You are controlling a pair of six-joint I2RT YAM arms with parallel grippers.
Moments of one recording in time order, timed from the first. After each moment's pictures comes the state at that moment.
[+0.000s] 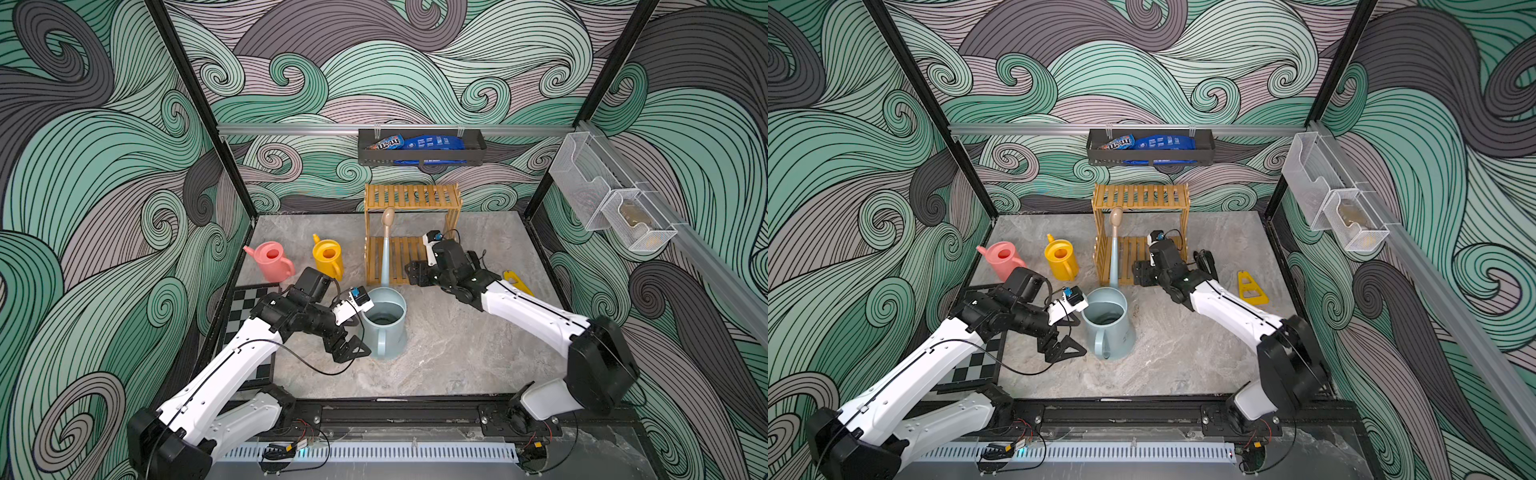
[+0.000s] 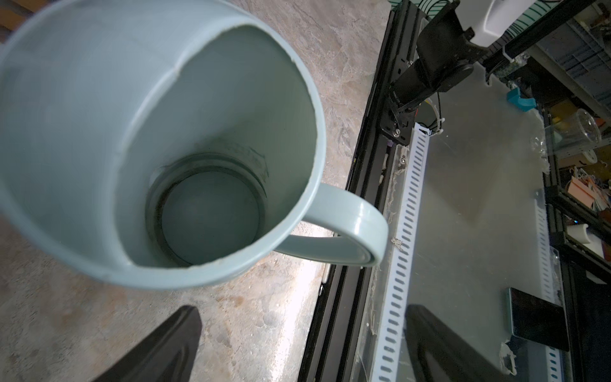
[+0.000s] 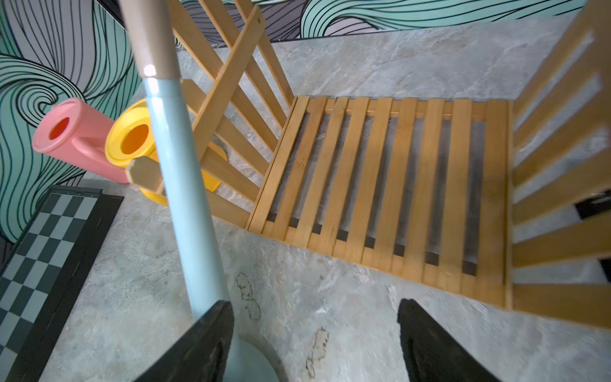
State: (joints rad) left arm -0.47 1.00 0.93 -0.98 0.68 0.40; right arm 0.59 1.42 1.02 -0.26 0.08 0.41
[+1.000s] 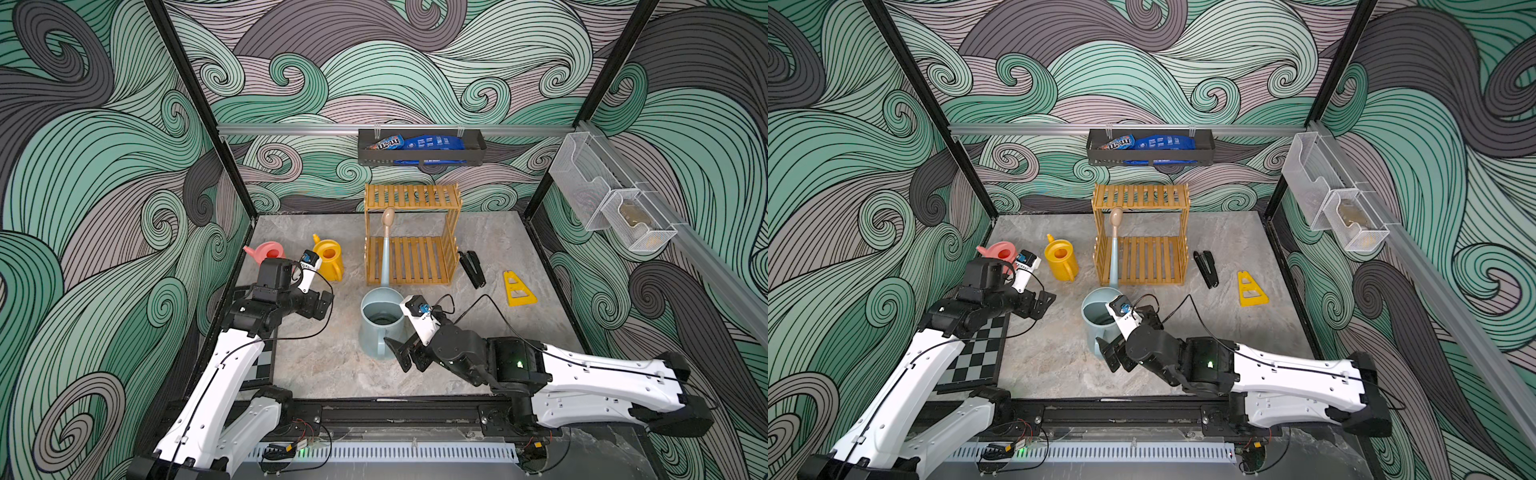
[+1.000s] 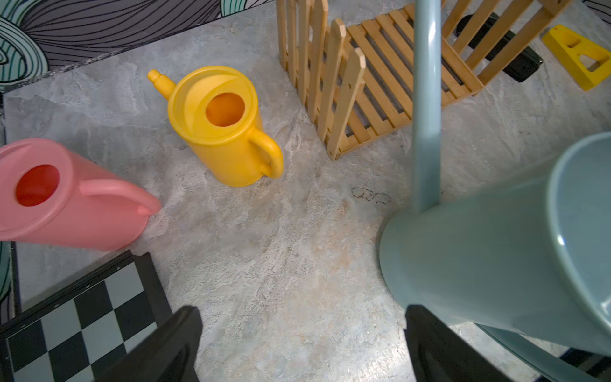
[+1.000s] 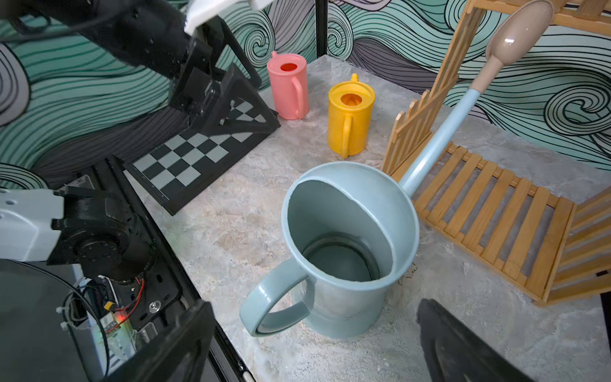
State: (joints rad) left arm -0.18 0.92 0.93 -0.80 0.16 0.17; right arm 1.41 1.09 0.99 -0.52 0.56 0.36
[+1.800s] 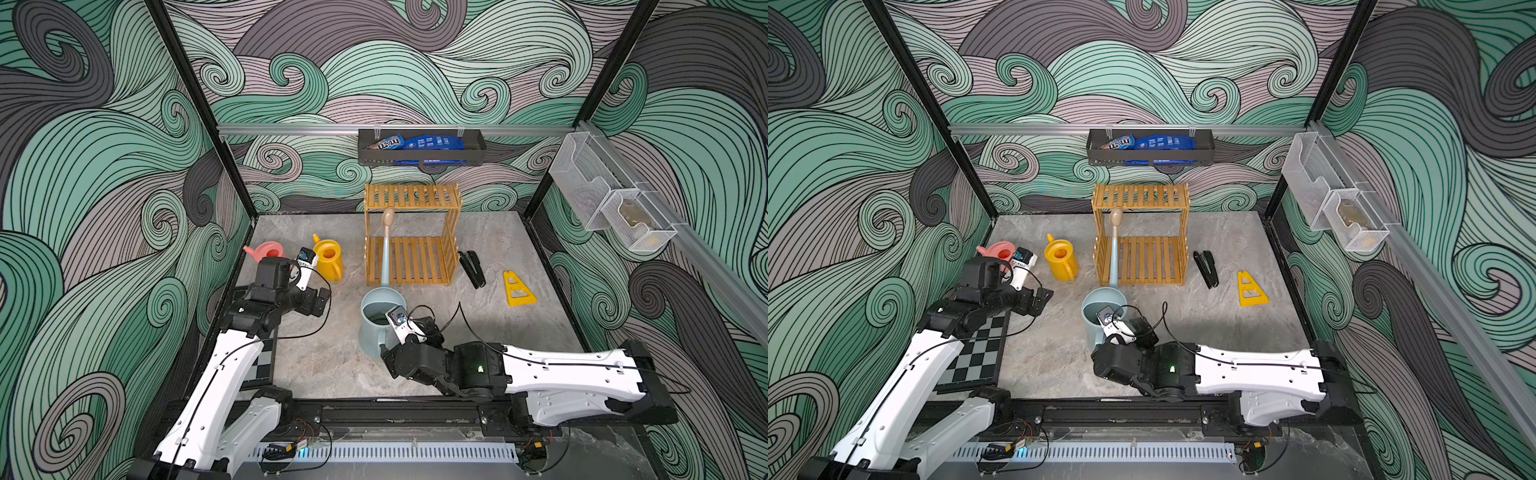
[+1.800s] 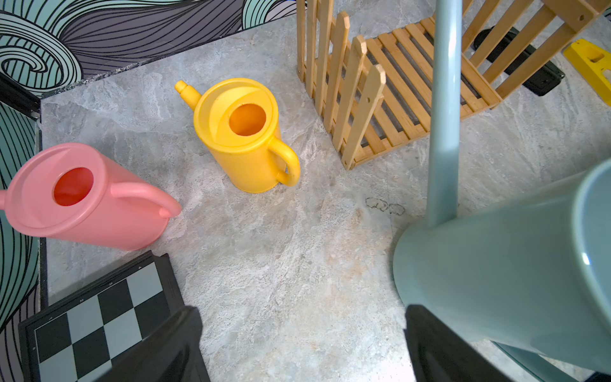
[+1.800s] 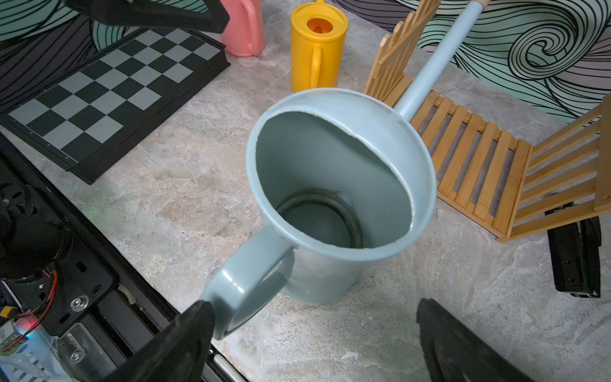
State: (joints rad) left arm -0.17 0.91 0.93 -0.77 0.14 0.16; right arm 1.45 1.27 1.06 -0.70 0.70 0.56
